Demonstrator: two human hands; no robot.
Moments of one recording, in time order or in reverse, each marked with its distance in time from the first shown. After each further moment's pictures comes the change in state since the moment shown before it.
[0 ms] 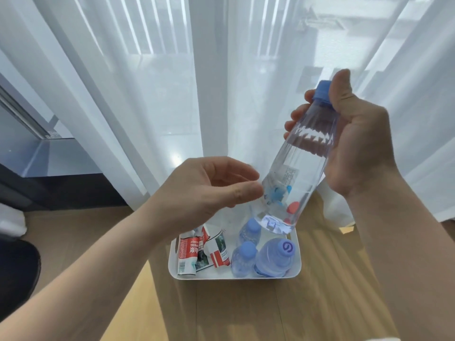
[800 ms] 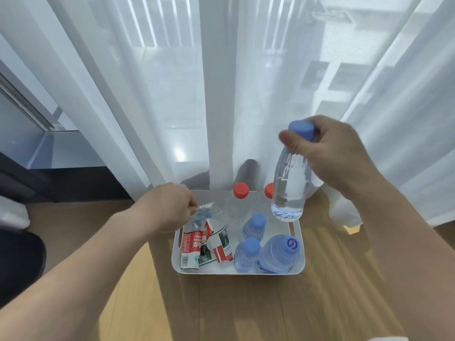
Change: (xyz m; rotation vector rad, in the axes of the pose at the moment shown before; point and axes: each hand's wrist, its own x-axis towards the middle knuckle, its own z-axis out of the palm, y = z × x) left_hand 0.028 -0.087 -0.036 1.108 -0.081 -0.276; right_hand 0.019 0.039 -0.020 -0.855 -0.057 -0.102
